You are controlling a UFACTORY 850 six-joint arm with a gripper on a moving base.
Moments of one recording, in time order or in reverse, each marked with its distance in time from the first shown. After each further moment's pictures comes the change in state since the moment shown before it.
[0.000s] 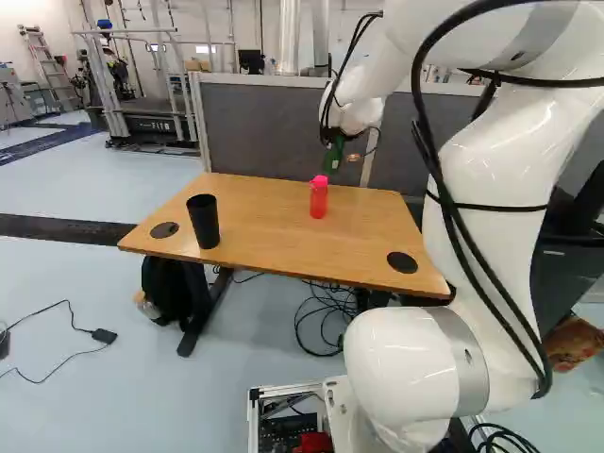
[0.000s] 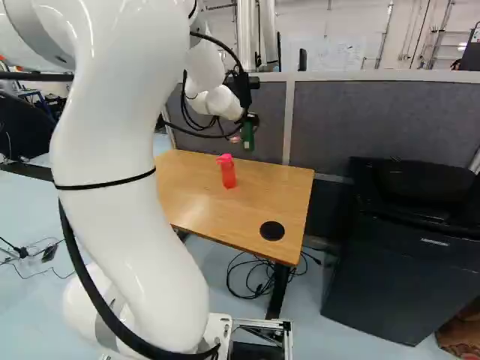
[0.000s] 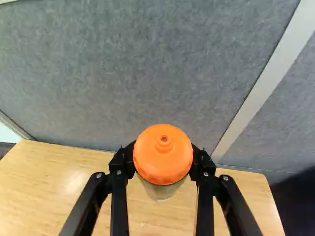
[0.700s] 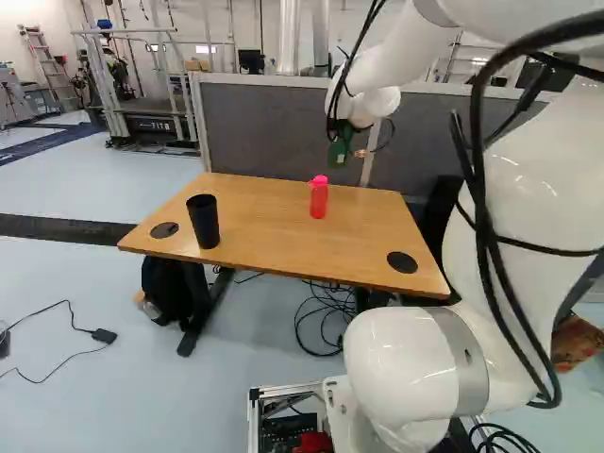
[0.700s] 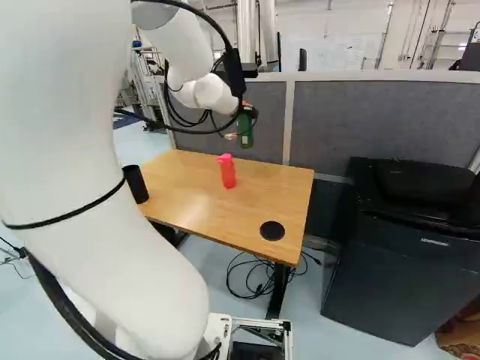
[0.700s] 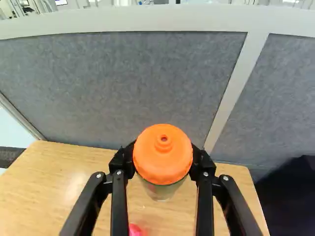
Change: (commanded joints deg) arm -0.5 12.4 9.5 0.0 0.0 0.0
